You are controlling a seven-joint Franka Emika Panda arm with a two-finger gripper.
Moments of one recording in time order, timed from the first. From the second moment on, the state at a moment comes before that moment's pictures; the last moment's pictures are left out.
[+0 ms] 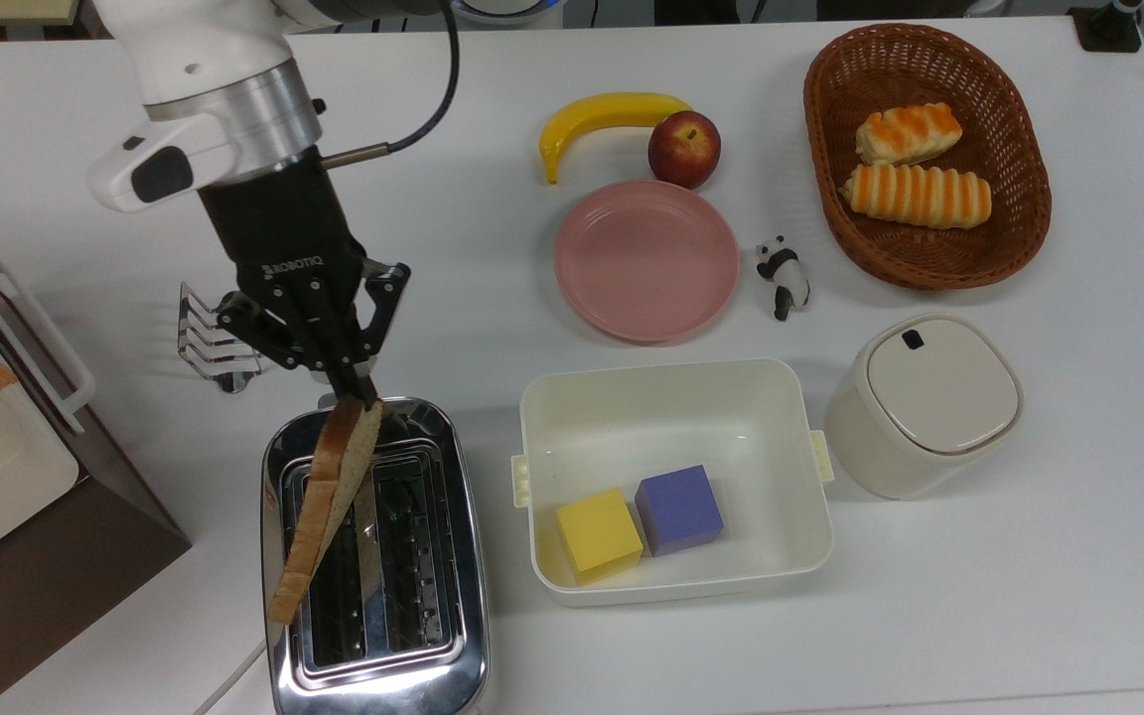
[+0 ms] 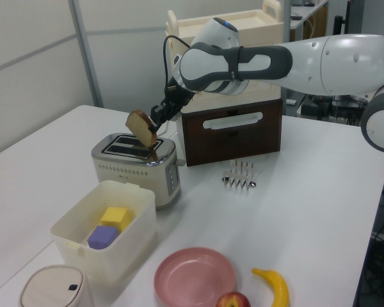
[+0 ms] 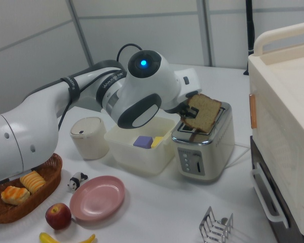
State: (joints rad) arm -0.15 0.46 0.01 -1.33 0.46 2.33 -0.36
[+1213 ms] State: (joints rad) arm -0.19 0.43 0.00 -1.33 0.42 2.23 -0.38
